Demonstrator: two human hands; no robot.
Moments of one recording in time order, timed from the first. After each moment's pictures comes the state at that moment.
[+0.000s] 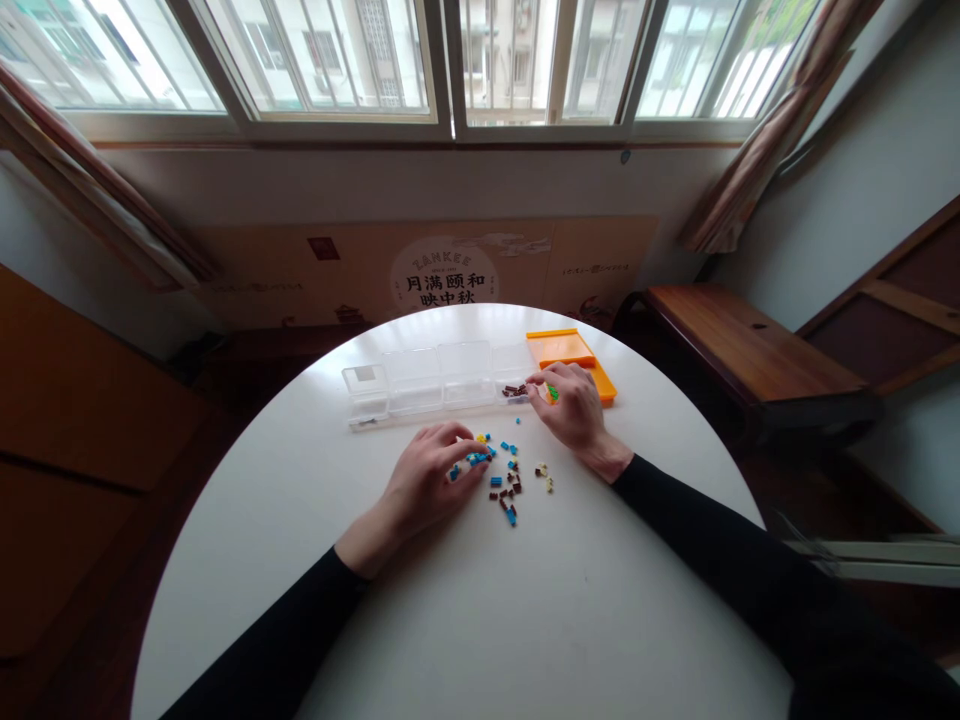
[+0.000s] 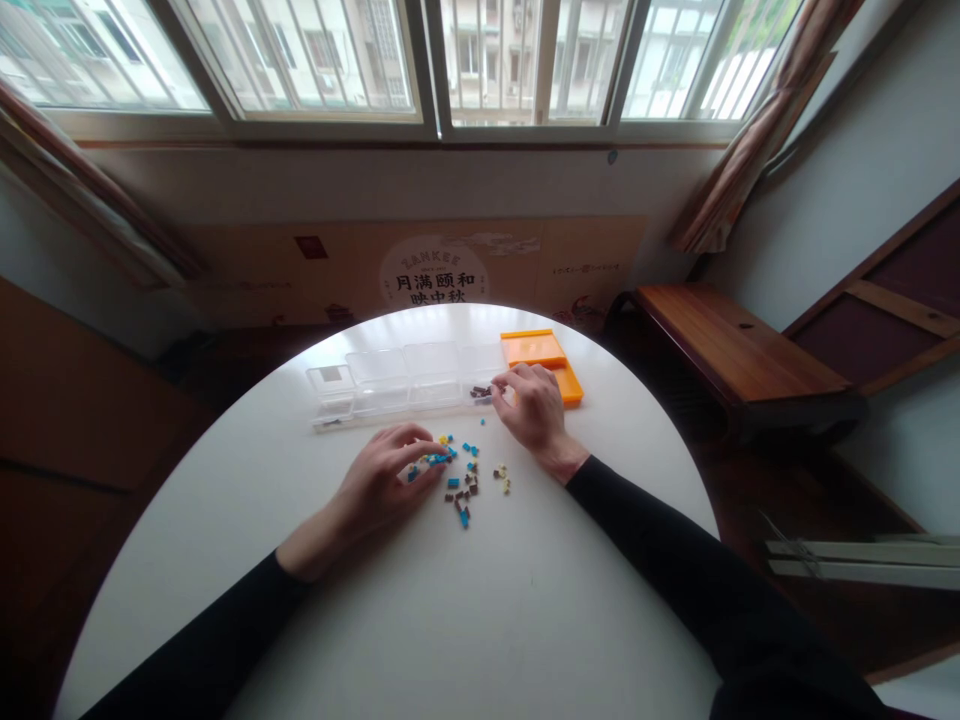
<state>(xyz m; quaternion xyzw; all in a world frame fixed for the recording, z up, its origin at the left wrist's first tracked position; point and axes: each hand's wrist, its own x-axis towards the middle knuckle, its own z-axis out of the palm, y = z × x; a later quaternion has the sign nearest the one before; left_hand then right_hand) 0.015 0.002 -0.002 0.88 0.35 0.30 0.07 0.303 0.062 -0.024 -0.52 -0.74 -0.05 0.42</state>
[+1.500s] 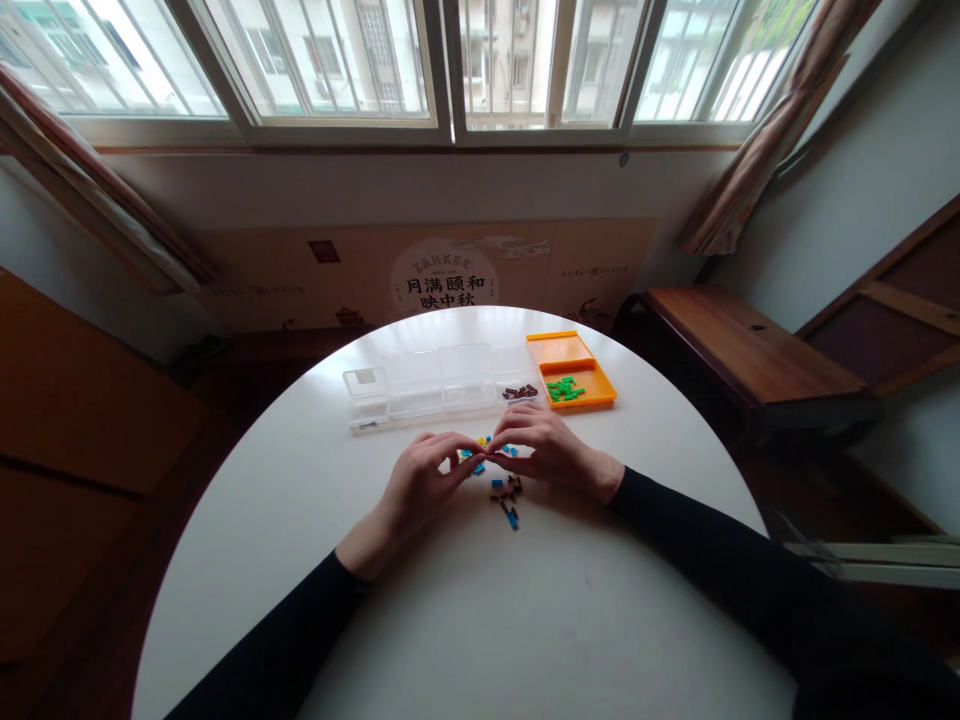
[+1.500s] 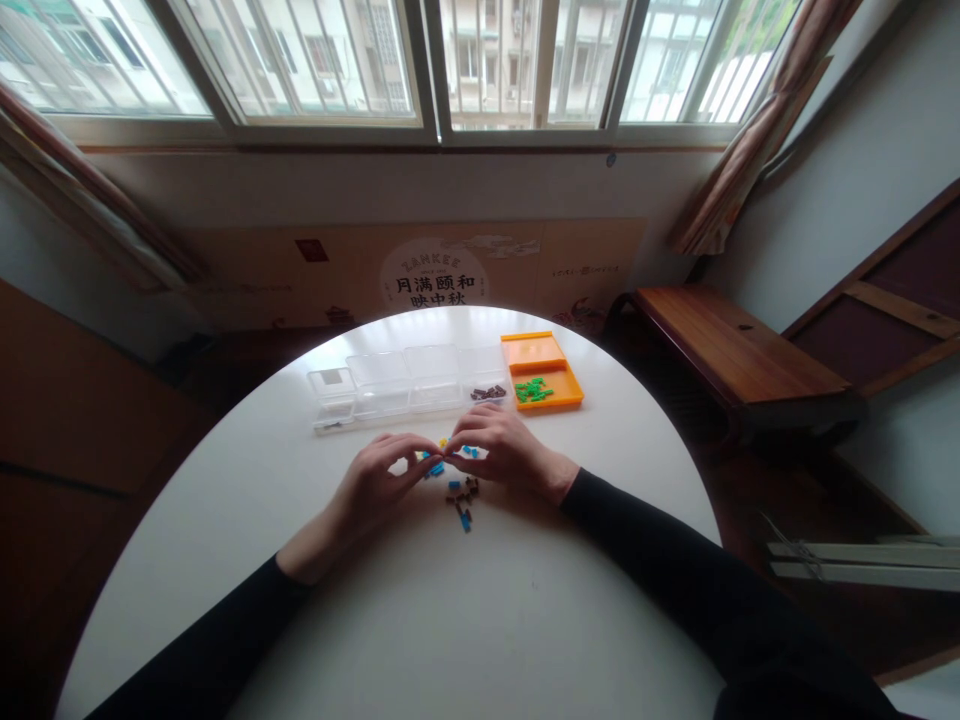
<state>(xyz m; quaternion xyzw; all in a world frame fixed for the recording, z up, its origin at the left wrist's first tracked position) 0.015 0.003 -0.004 0.84 0.36 0.38 0.14 0.270 0.033 -0.011 -0.20 -0.88 0.10 0.41</state>
